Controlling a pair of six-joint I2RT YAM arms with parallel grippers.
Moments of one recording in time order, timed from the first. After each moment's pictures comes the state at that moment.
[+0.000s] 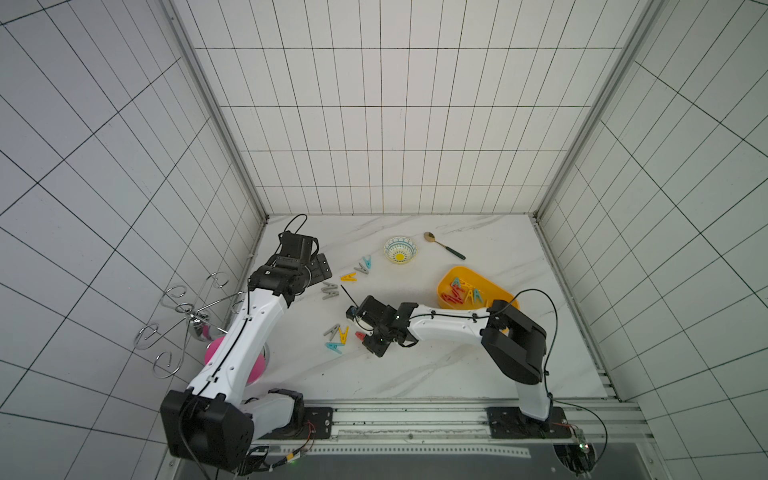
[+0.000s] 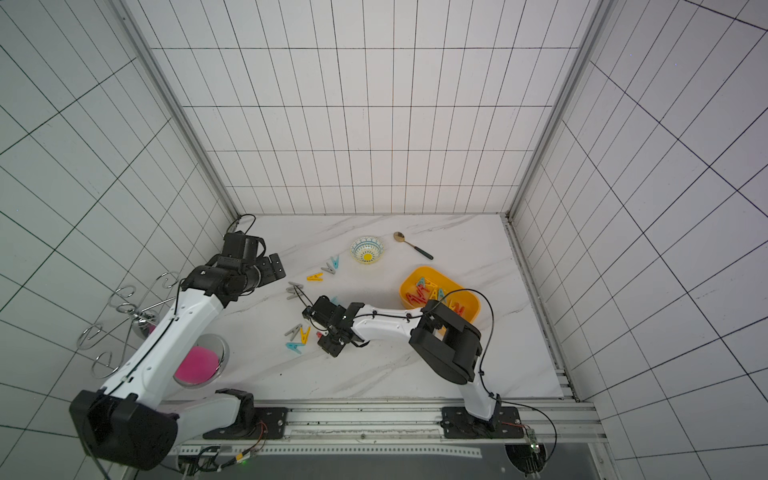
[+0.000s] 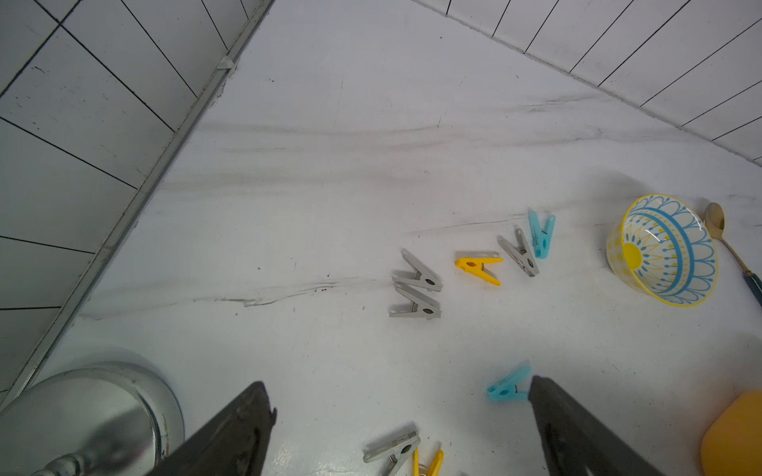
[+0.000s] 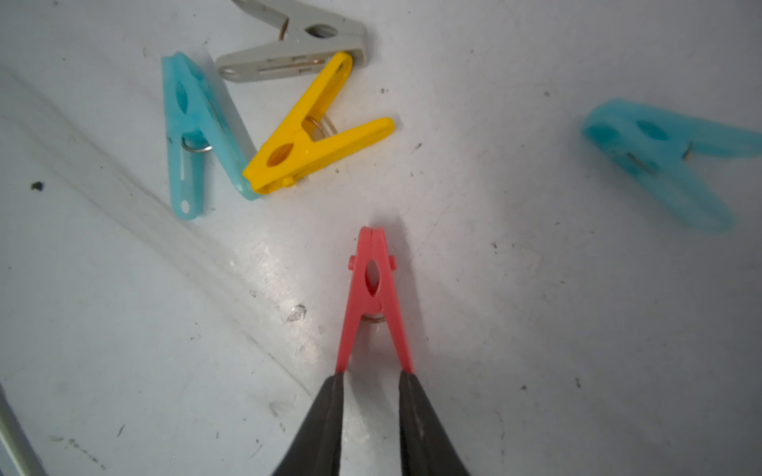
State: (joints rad) left arm -0.17 1.21 1.15 -0.84 -0.21 -0.52; right arm 1.22 1.99 1.34 -0.47 -0.02 0.06
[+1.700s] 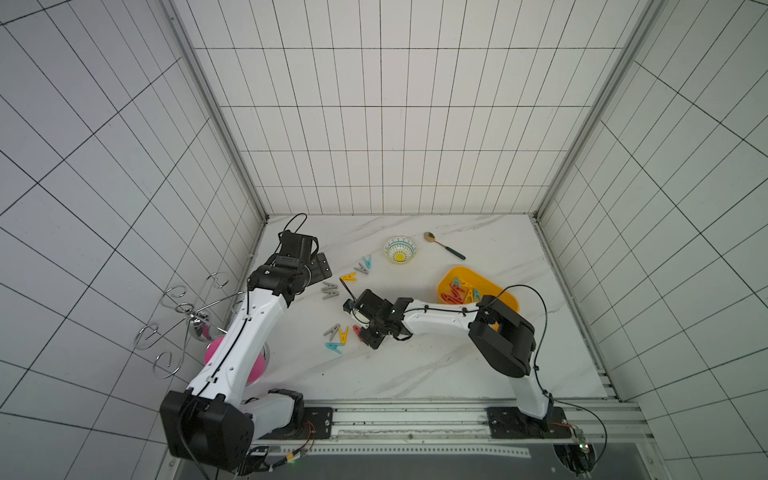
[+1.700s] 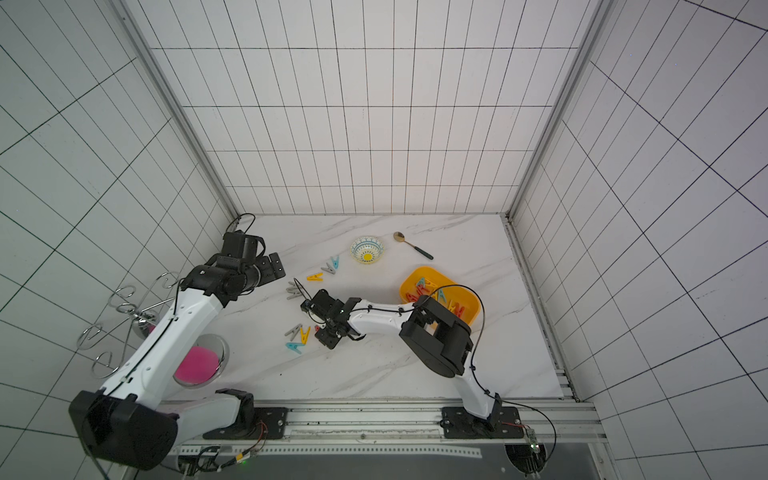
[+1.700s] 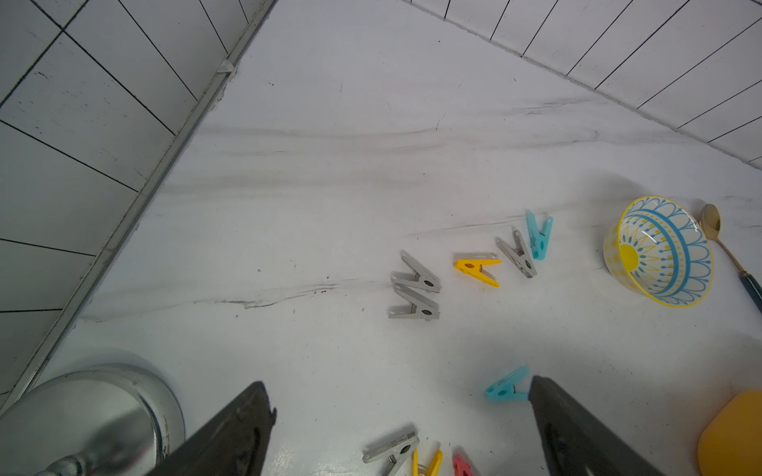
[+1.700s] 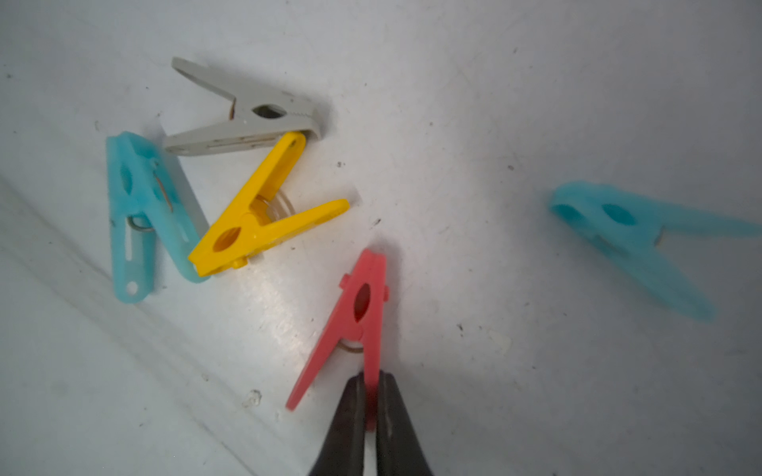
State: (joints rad) left arm -0.17 1.21 1.16 -0.84 -0.21 -0.52; right arm 1.18 2.07 1.40 -0.41 -0.04 0.04
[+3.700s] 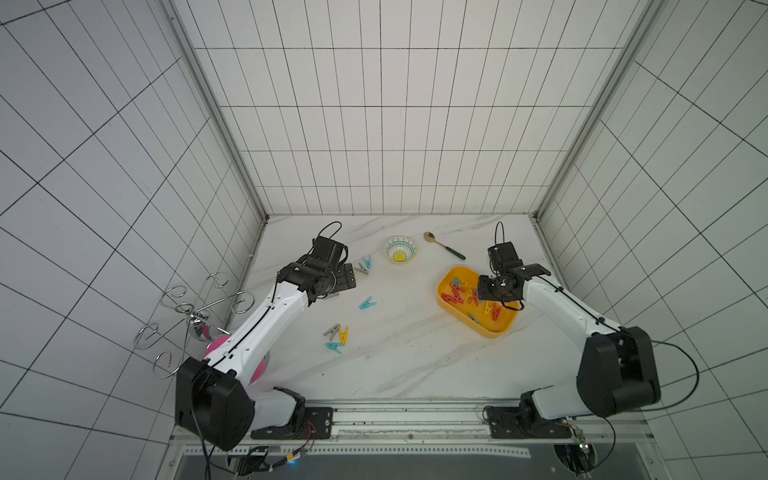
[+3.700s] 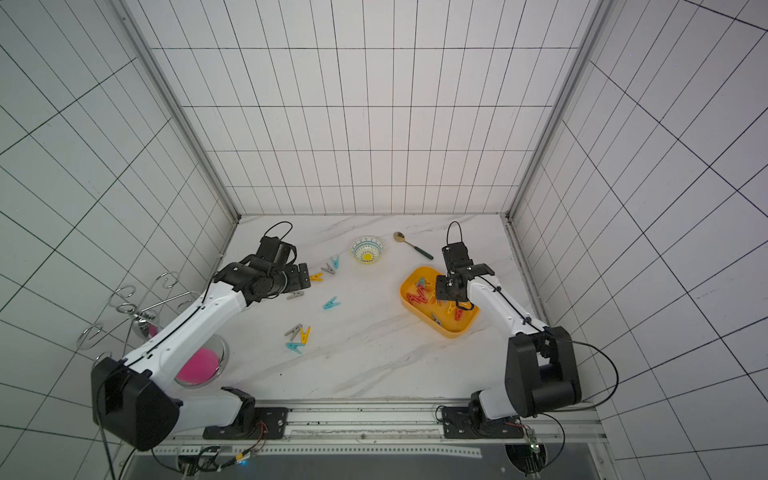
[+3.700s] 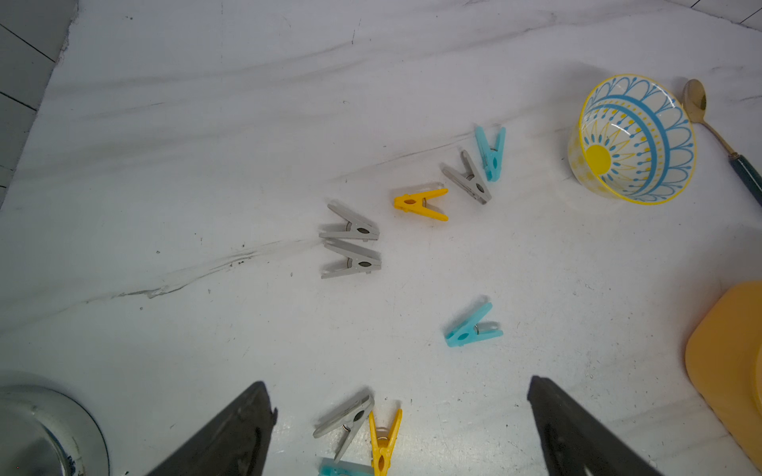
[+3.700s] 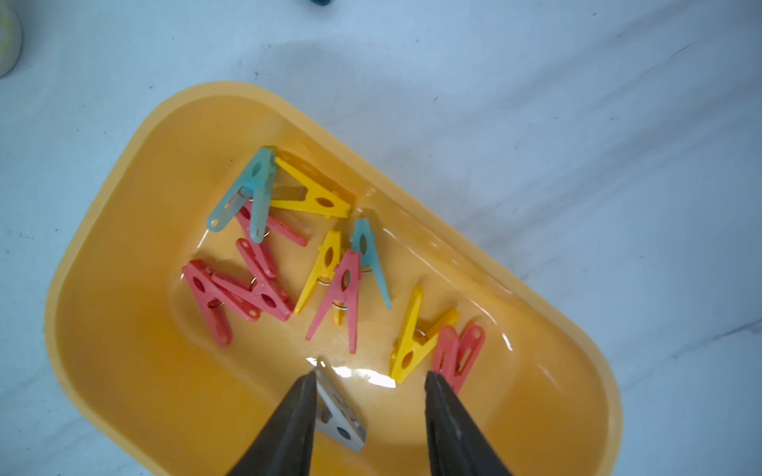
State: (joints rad) left arm -0.37 1.31 1.14 -0.82 -0.19 -0.55; right arm 0.30 1.45 1.02 -0.71 0.09 0.27
